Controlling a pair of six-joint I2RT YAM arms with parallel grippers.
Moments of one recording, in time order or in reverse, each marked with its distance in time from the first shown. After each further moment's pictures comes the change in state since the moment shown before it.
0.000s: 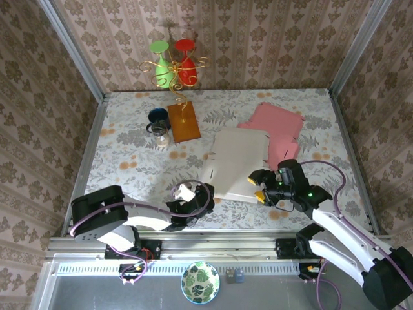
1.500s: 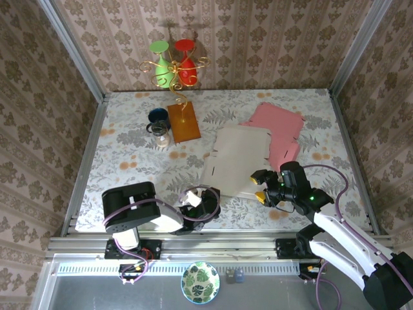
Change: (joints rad) left arm -0.038 0.262 0.007 0.285 -0.028 -0.096; right arm -0.007 -0.037 -0.035 0.027 0.018 0.077
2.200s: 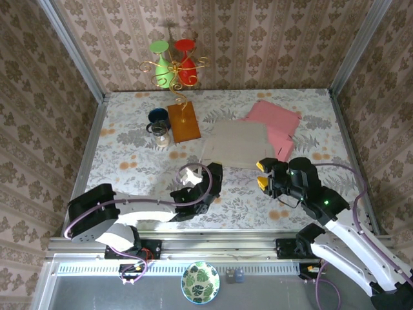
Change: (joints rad) left arm 0.074 -0.291 0.229 -0.273 -0.105 0.157; right arm 0.103 -0.104 0.209 -0.103 0.238 0.274
